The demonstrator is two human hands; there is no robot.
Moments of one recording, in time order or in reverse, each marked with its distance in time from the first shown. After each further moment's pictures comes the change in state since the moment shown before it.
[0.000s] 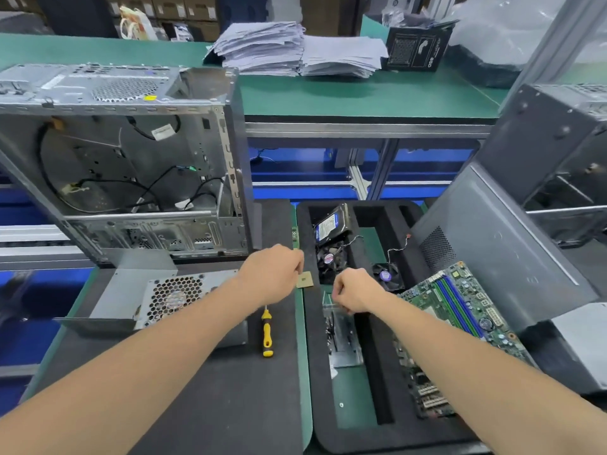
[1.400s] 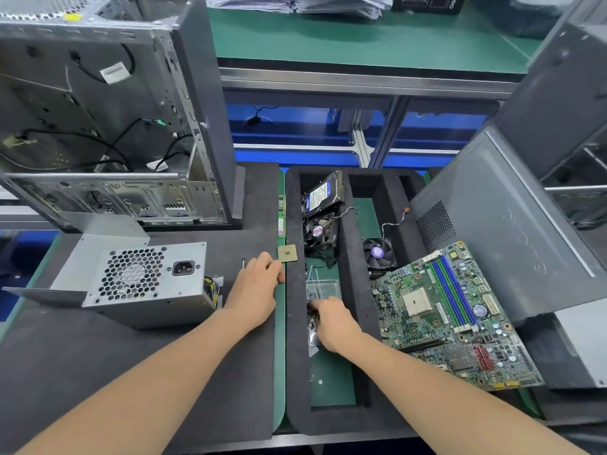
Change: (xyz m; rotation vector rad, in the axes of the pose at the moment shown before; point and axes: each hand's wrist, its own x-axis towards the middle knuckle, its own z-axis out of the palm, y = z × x) left_hand -0.003 0.001 0.134 -0.184 0.136 -0.143; right_hand -0.008 0.038 0.115 -0.066 -0.100 0.015
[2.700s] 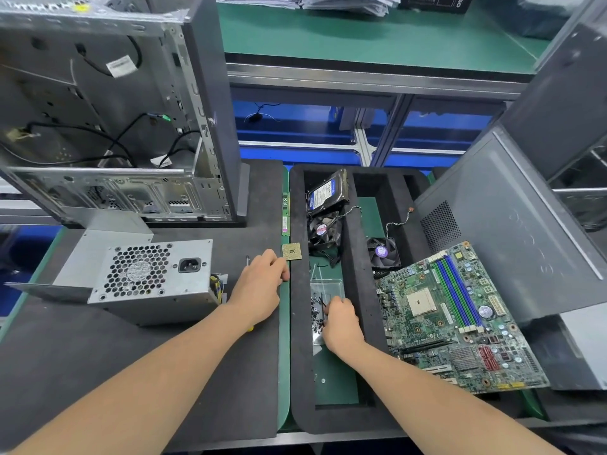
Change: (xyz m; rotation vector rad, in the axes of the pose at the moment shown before) left_hand 0.003 -0.003 -0.003 -0.048 -0.020 0.000; right_hand 0.005 0.004 0.022 0.136 0.161 0.171
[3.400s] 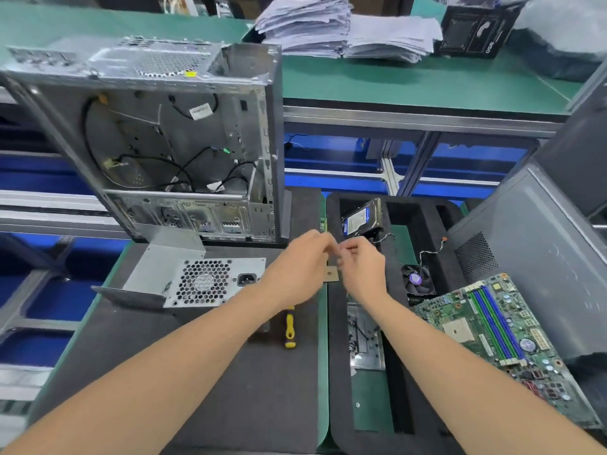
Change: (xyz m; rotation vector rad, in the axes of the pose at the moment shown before) left_hand -0.003 0.031 -0.122 -0.230 0.101 0.122; right_hand 0.009 -0.111 -0.112 0.618 0.385 -0.209
